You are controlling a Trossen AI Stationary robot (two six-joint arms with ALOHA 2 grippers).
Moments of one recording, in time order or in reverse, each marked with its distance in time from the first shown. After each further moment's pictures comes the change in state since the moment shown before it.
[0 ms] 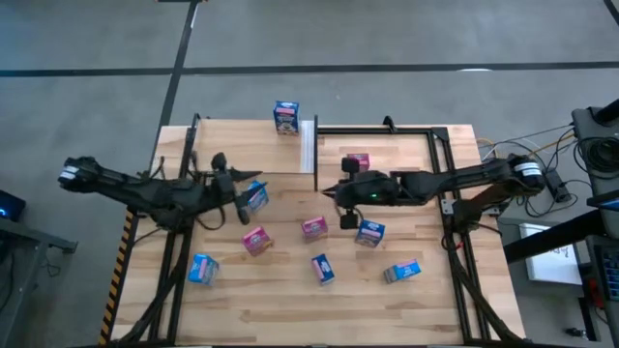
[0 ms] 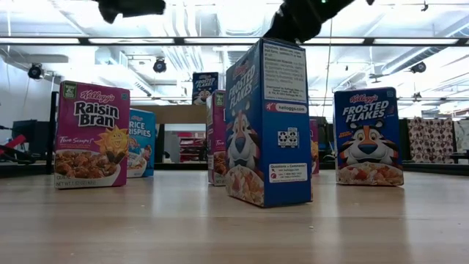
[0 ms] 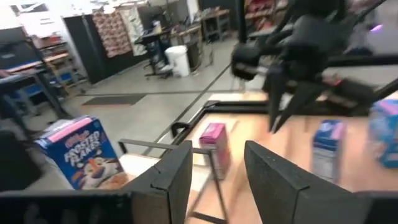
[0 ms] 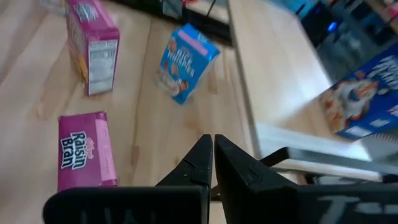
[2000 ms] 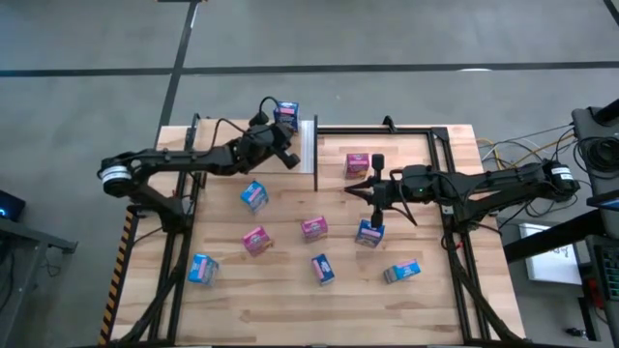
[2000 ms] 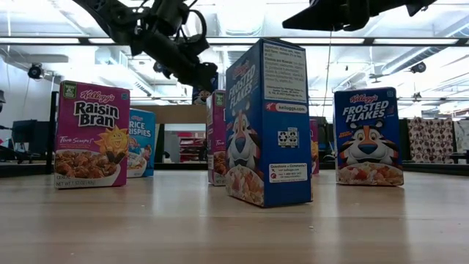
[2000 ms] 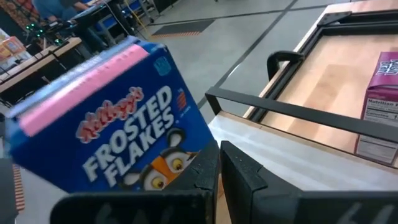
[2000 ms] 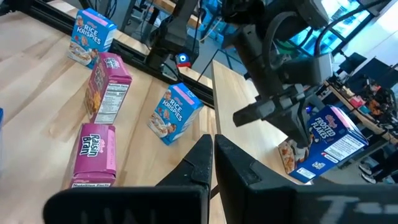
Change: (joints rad) left arm 0.629 0.621 0.221 0.192 0.266 0.114; right arm -0.023 -0.341 -0.319 0.267 -0.126 -0.198
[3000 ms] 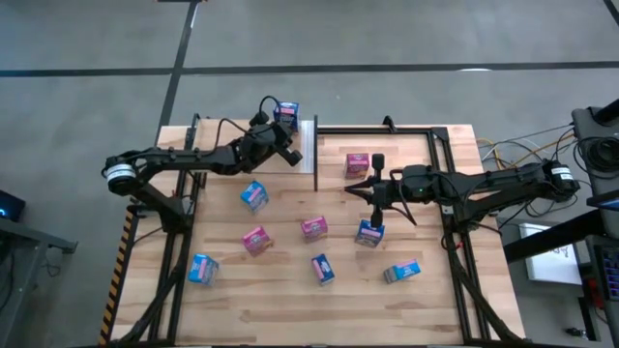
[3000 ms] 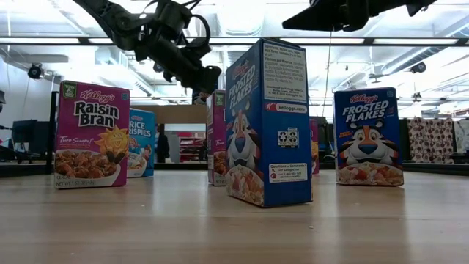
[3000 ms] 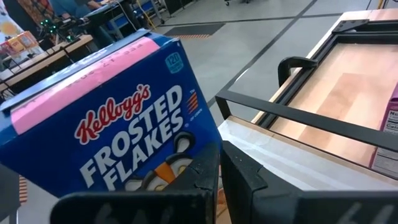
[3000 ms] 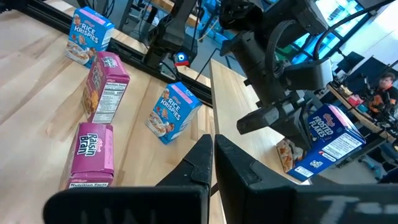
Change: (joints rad) left arm 0.015 0.034 0.000 0.064 -0.029 -0.026; right arm 0.000 0.000 0.000 0.001 0.008 0.000
